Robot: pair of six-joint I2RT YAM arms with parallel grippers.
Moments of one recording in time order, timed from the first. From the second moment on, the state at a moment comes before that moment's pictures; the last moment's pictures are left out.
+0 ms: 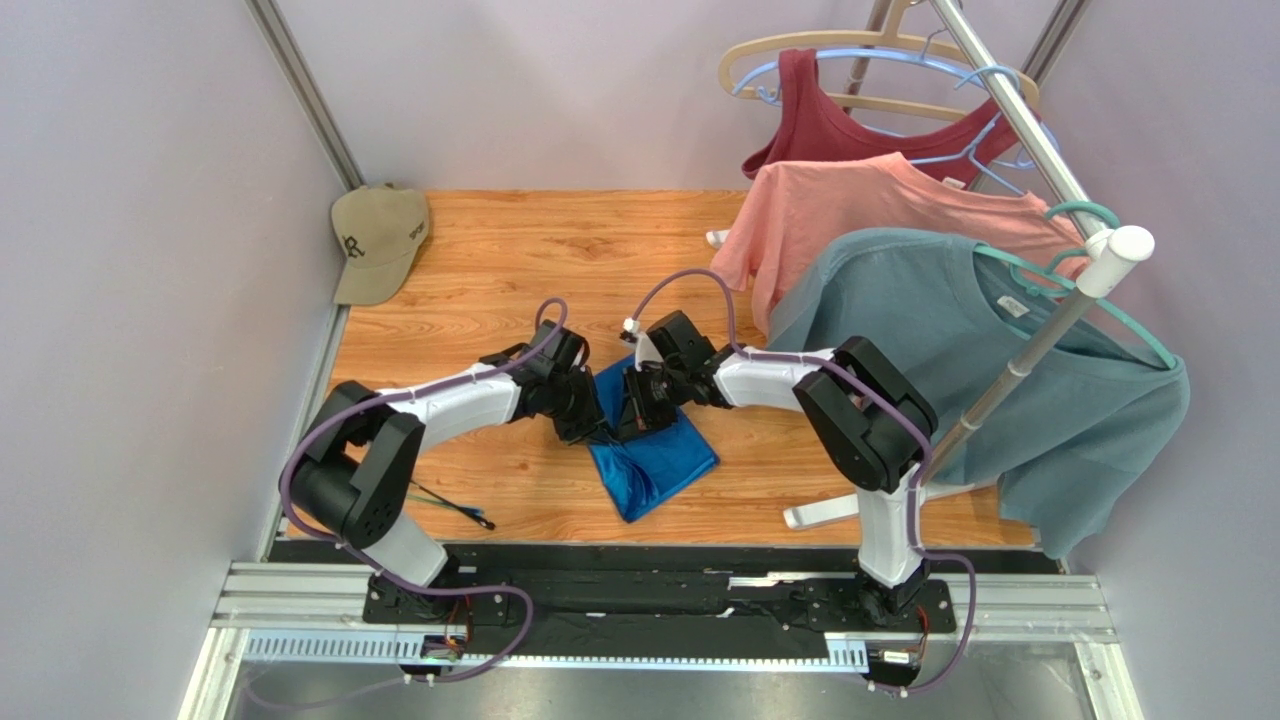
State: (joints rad) left arm -0.56 1.57 0.82 -0.32 0.30 -0.90; right arm 0.72 1.98 1.14 -0.07 -0.57 0.55
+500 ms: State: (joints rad) left arm -0.57 1.64 0.87 -0.32 0.30 -0.89; right arm 0.71 1.93 1.12 -0.12 -0.52 0.52
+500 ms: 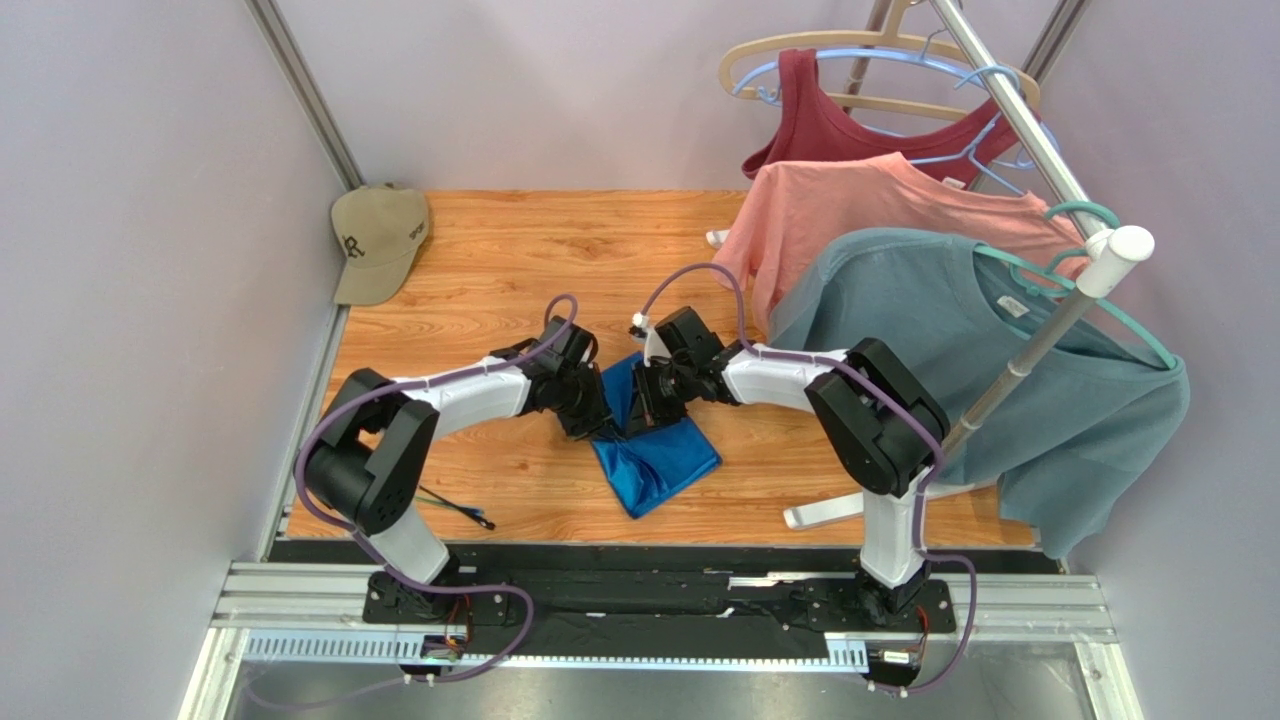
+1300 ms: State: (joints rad) left arm -0.60 1.71 0.91 -0.34 0.30 -0.88; right arm 0.69 1.96 1.12 -0.11 -0.54 0.52
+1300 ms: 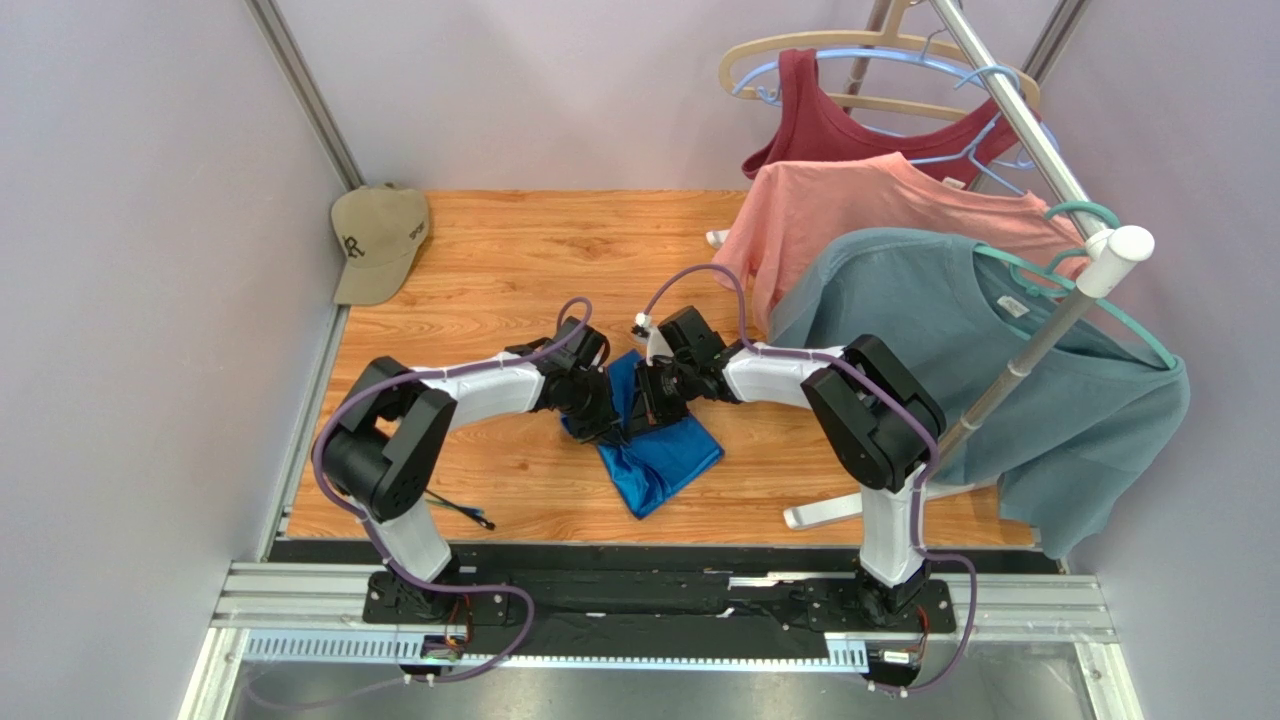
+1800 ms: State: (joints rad) left arm -0.61 1.70 0.94 -0.38 0.25 -0.88; right arm 0.69 1.96 1.13 -0.11 -0.54 0.52
